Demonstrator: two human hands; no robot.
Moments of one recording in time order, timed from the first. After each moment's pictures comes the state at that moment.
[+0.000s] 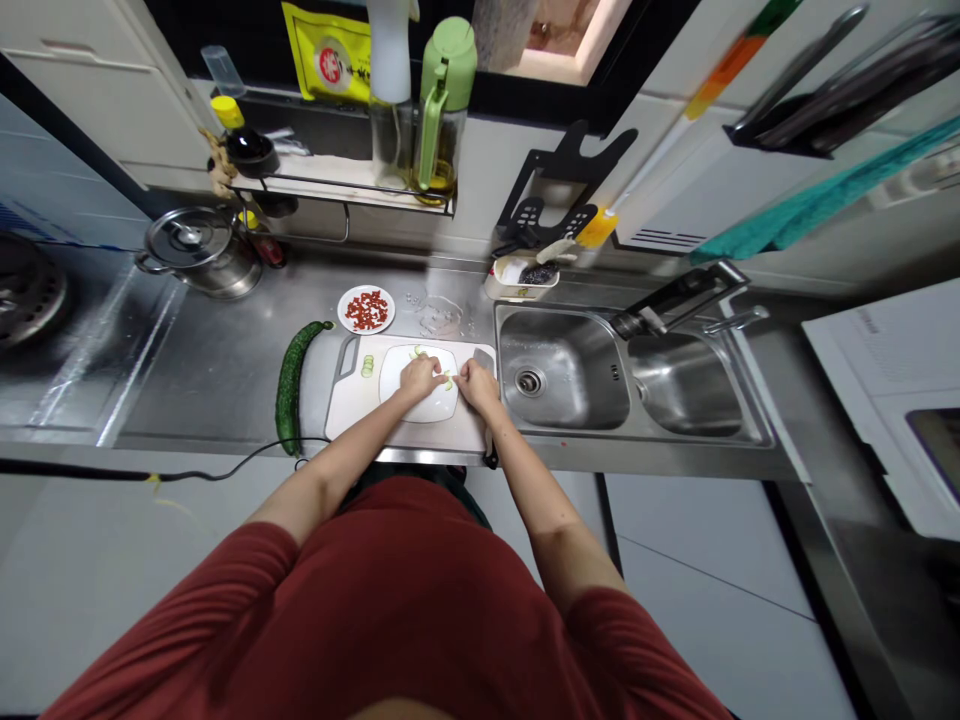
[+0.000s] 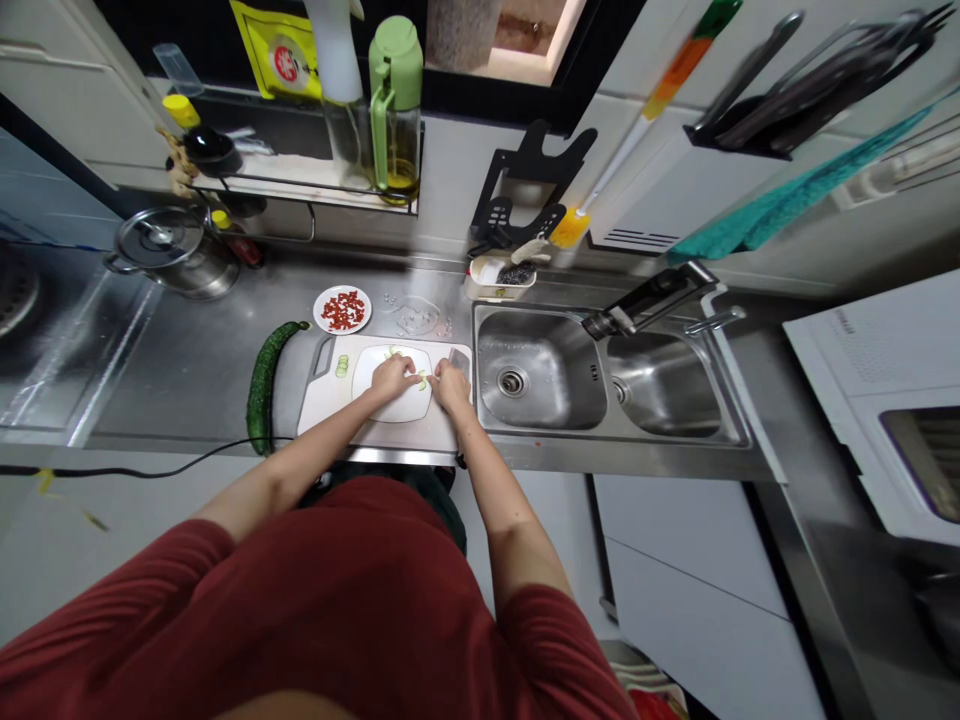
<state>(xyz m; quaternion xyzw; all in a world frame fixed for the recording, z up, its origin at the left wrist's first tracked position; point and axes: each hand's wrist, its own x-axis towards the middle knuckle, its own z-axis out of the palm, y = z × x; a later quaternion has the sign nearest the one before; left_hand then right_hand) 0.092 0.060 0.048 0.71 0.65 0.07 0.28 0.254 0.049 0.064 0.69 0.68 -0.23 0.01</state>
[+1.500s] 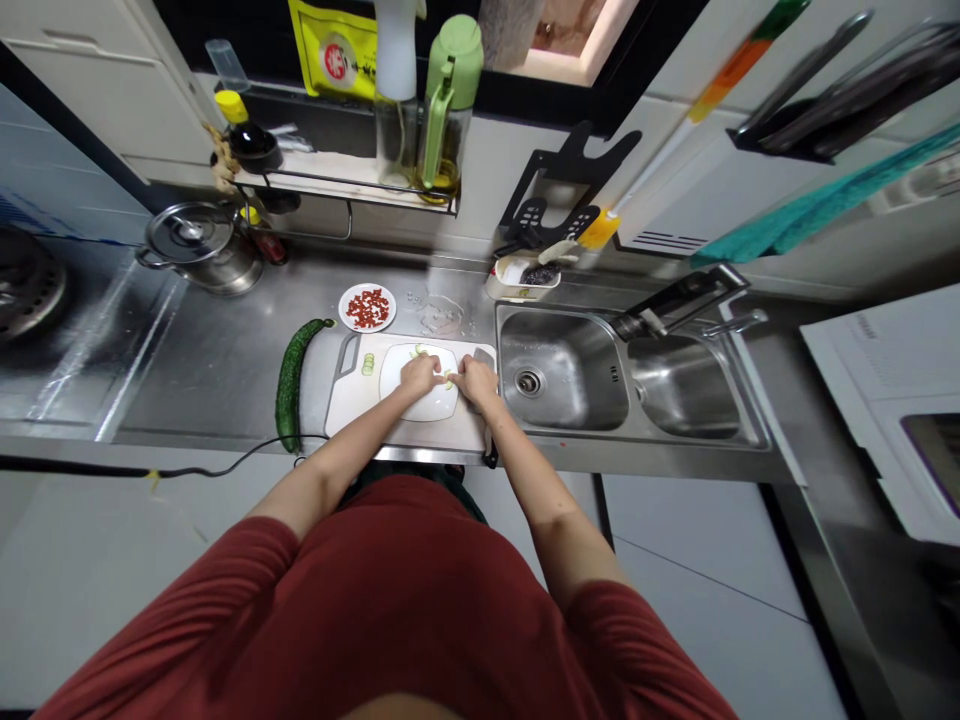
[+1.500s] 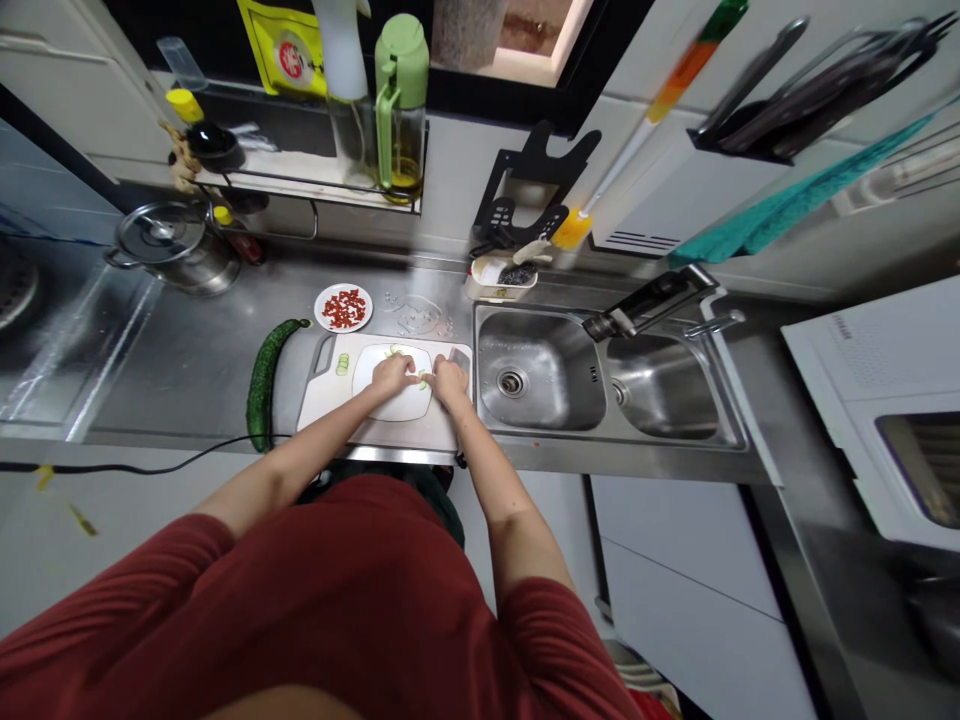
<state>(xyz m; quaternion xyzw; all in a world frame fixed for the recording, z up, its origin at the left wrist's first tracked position) 0.092 0.067 0.050 0.69 0.65 0.03 0.30 0.245 0.062 0.074 0.68 0.69 -0.22 0.06</state>
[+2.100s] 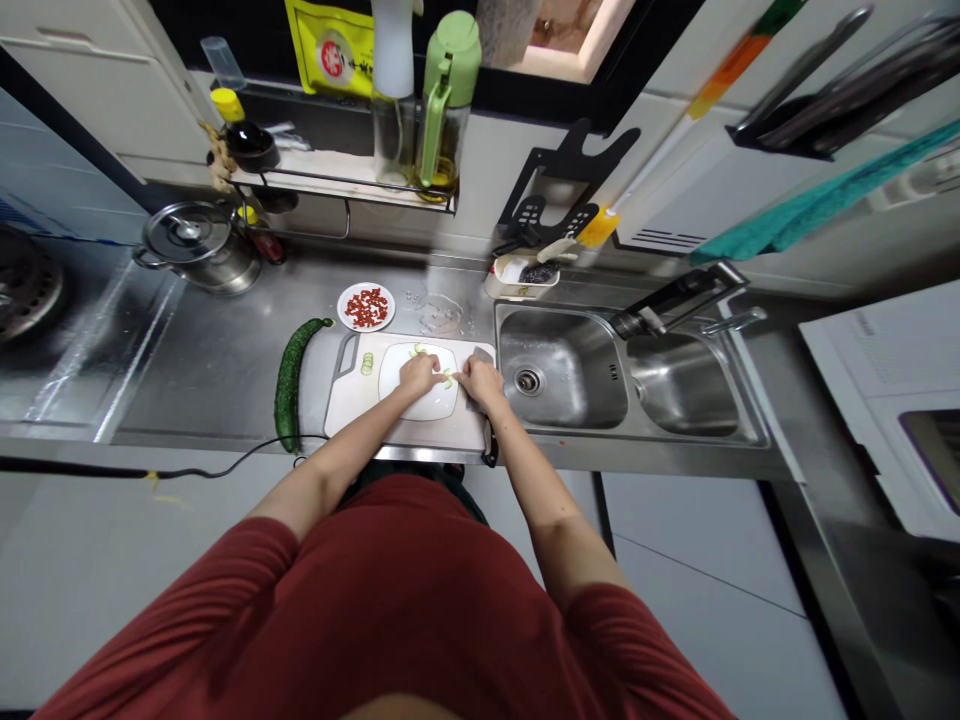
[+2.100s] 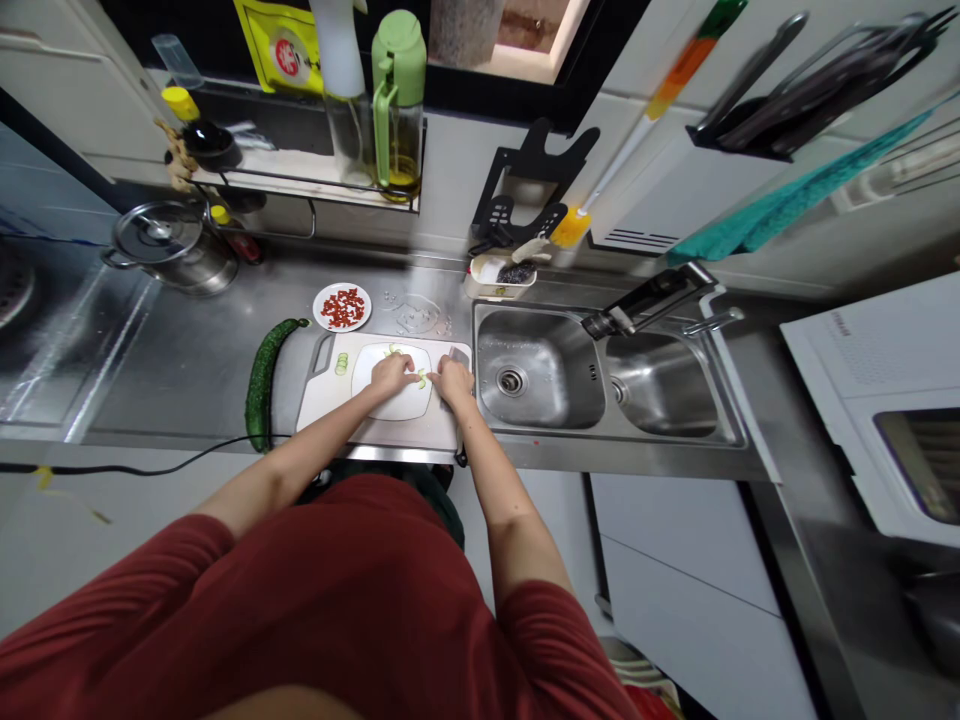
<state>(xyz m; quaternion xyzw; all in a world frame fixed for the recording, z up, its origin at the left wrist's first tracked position) 0.093 0.065 0.050 0.69 0.66 0.05 0.30 0.255 0.059 0.082 0.69 0.68 -0.21 0.07</state>
